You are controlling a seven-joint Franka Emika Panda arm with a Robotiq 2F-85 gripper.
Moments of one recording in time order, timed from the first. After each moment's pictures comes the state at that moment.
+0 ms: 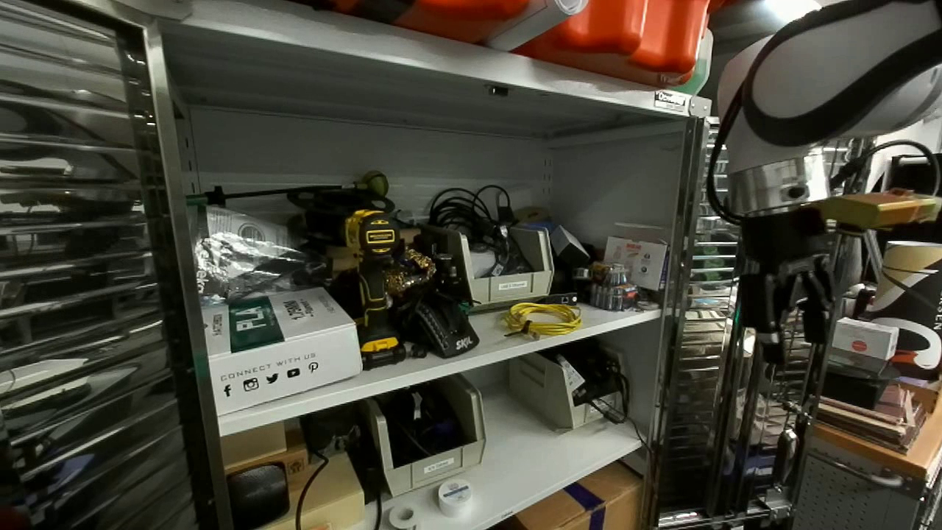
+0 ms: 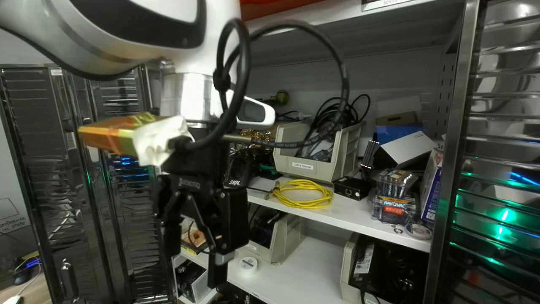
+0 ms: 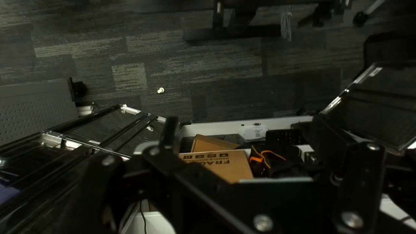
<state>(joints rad) -0.04 -0.41 -0.09 -2.35 -0.16 1.73 -0.06</state>
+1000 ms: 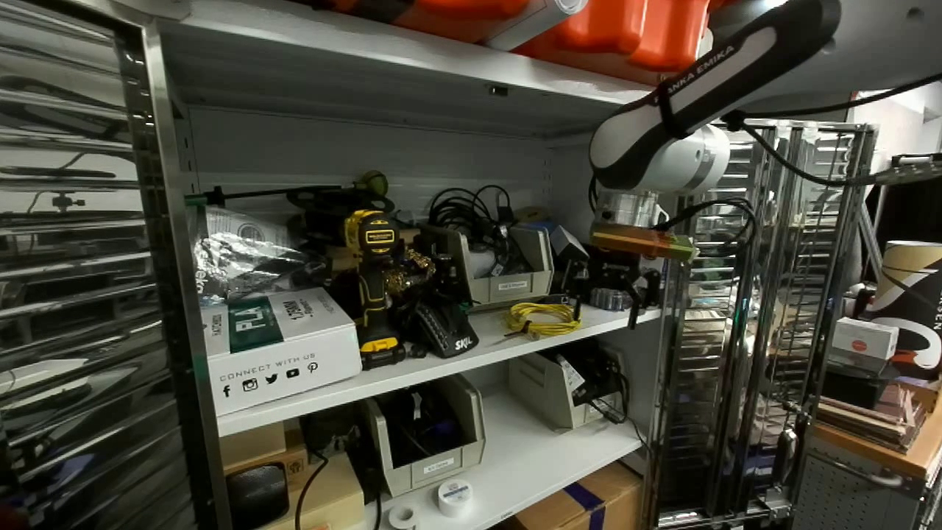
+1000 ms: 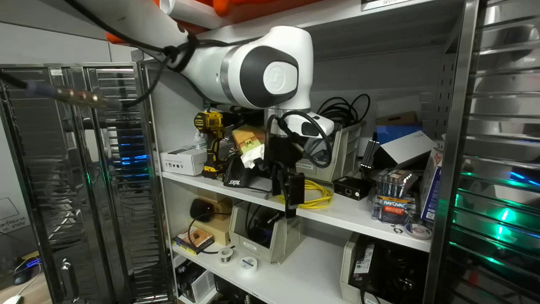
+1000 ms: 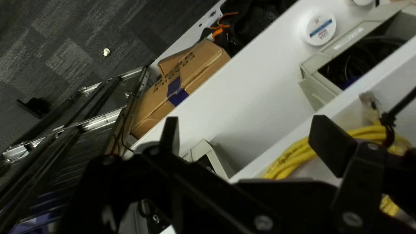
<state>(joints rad) -0.04 0.16 -0.07 -1.85 0.10 2.06 0.49</state>
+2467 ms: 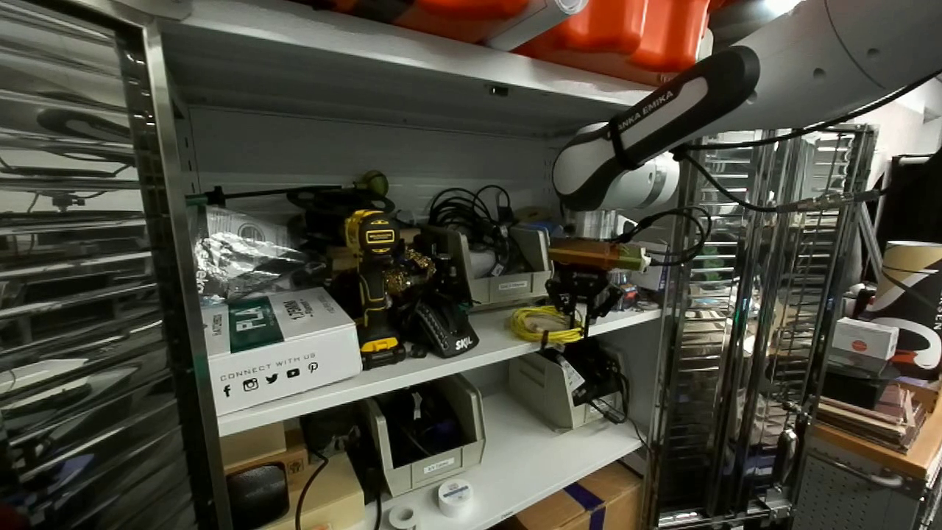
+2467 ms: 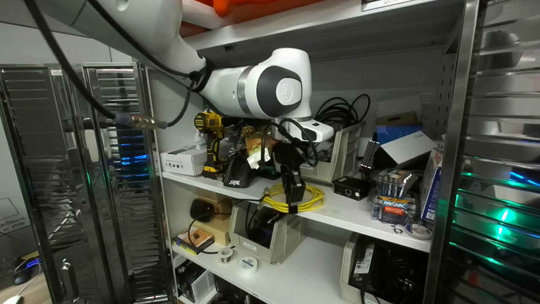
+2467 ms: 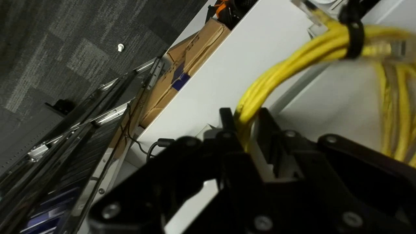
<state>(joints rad) 0.01 0.32 -0.07 -1.67 0.01 2.04 0.70</state>
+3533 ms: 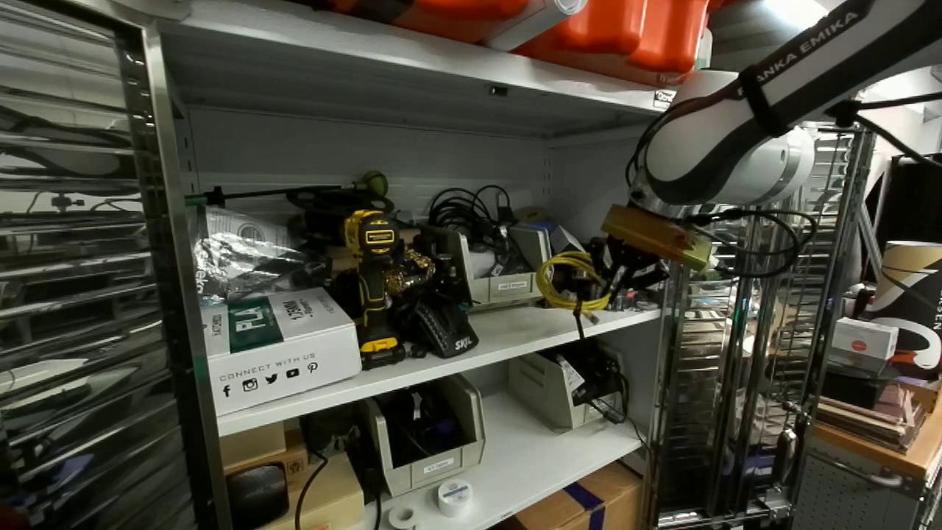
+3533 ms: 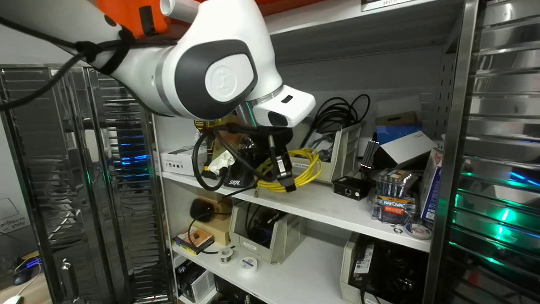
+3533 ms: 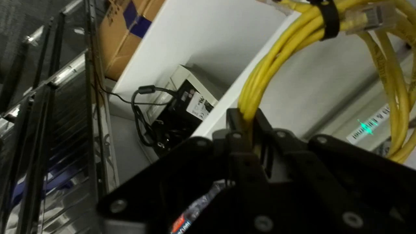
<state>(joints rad) -0.03 -0.11 -0.07 -2.21 0.01 2.58 0.78</state>
